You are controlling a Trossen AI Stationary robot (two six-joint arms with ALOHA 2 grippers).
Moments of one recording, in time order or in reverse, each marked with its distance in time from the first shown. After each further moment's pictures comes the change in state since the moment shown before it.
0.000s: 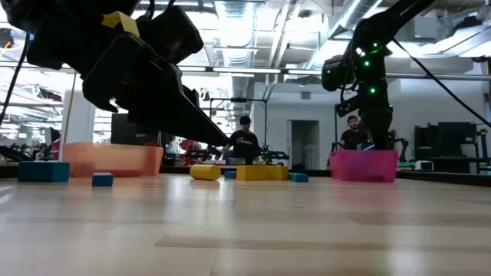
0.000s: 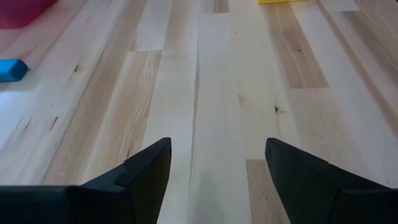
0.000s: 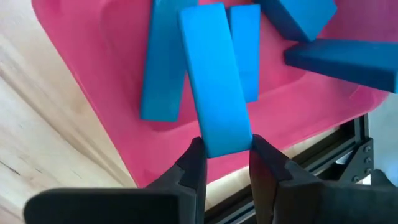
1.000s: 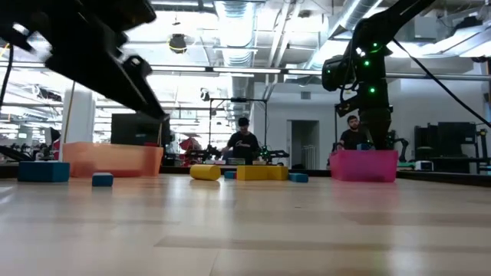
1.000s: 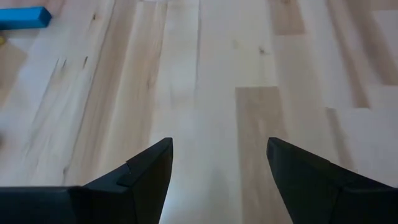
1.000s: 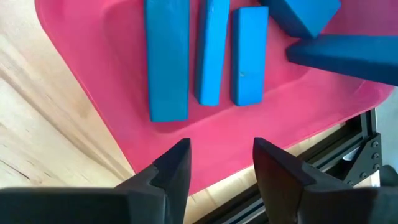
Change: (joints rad) left arm -0.084 -0.336 0.000 -0.562 -0.002 -0.158; right arm 0.003 -0.002 0.000 -0.008 -0.008 0.039
